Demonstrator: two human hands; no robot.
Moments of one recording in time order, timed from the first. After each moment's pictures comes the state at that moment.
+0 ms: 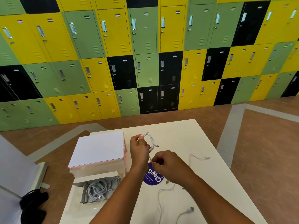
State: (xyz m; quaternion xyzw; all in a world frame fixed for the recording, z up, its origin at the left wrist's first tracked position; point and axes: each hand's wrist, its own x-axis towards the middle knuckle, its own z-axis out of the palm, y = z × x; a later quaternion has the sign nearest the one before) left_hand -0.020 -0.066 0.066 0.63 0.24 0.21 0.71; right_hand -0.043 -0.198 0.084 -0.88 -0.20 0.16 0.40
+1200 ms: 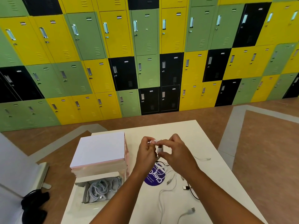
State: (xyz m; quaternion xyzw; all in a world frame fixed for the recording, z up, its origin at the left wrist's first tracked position) left_hand -0.037 -0.068 0.061 0.76 0.08 0.12 0.64; right_hand -0.024 -0.205 0.088 -0.89 -0.21 -0.05 0.40
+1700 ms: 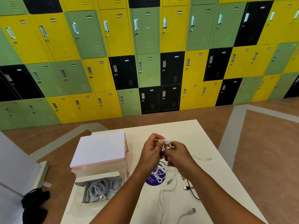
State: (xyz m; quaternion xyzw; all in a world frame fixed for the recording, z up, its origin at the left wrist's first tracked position) left_hand -0.042 -0.076 0.081 0.73 -0.01 0.09 0.68; right_hand -0.014 -0.197 0.080 -0.73 0.01 0.16 0.66
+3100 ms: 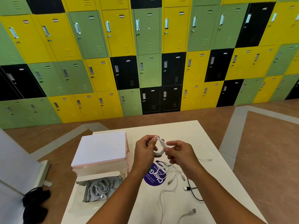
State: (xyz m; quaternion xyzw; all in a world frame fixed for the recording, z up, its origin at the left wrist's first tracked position) left_hand -0.037 -0.062 0.078 0.72 0.11 0.15 0.66; right_hand -0.009 -0.208 0.073 -0.69 0.00 0.12 0.71
